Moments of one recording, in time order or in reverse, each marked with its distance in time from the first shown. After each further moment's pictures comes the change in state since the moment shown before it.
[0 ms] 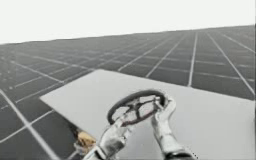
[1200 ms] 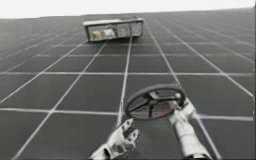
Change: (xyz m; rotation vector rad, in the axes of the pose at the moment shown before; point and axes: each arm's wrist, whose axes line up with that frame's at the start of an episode) left arm -0.008 0.024 -0.010 -0.013 0.009 0.111; right arm 0.023 0.012 0.020 -0.054 0.136 -0.030
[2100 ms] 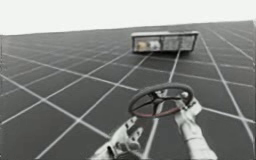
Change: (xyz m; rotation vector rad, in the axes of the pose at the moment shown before) left arm 0.001 -0.005 0.002 0.019 -0.004 -0.007; right arm 0.000 0.000 0.006 0.028 -0.010 0.012
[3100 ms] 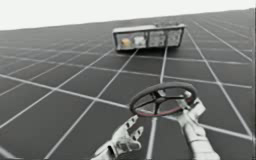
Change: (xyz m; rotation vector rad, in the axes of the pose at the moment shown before) left arm 0.002 -0.002 0.000 0.010 0.013 0.008; right arm 0.005 -0.007 -0.004 0.003 0.018 -0.021
